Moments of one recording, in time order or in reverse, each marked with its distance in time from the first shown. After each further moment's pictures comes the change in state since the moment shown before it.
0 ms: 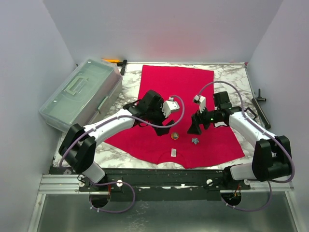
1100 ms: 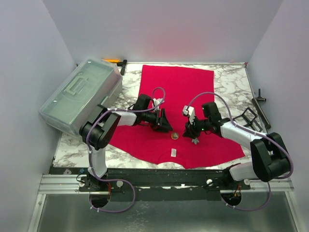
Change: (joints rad) left arm 0.193 0.371 -0.145 0.603 0.595 -1.056; right arm 0.187 0.018 -0.203 0.359 0.080 -0.085
